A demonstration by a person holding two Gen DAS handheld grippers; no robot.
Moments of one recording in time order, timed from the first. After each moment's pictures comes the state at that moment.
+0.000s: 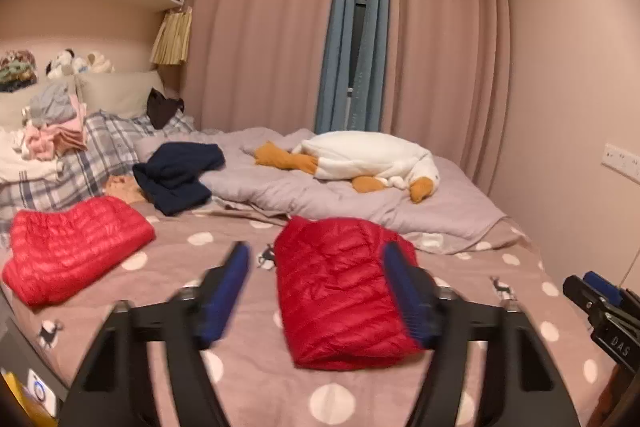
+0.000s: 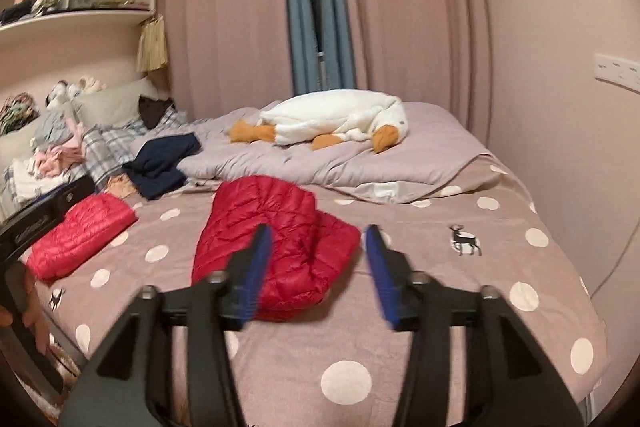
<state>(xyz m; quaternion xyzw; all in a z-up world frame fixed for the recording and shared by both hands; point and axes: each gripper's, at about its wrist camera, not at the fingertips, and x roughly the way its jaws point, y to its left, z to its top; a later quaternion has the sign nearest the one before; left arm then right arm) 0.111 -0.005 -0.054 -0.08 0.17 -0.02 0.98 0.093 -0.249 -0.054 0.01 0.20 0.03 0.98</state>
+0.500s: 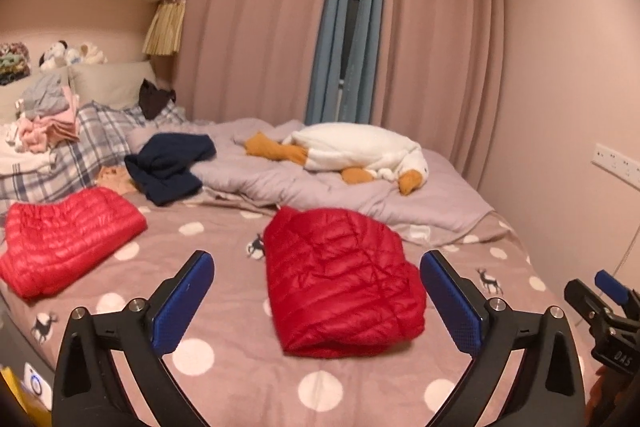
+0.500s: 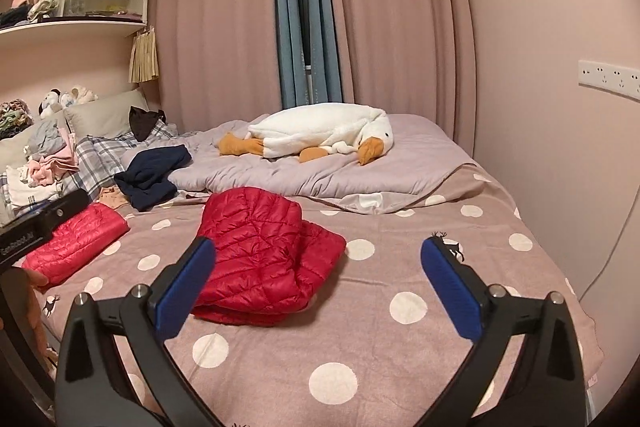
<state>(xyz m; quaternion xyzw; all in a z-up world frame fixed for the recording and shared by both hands) 0.105 -0.008 -0.053 -0.09 0.18 -0.04 0.98 0.072 -0.251 -0.048 0.01 0.18 0.02 0.98</state>
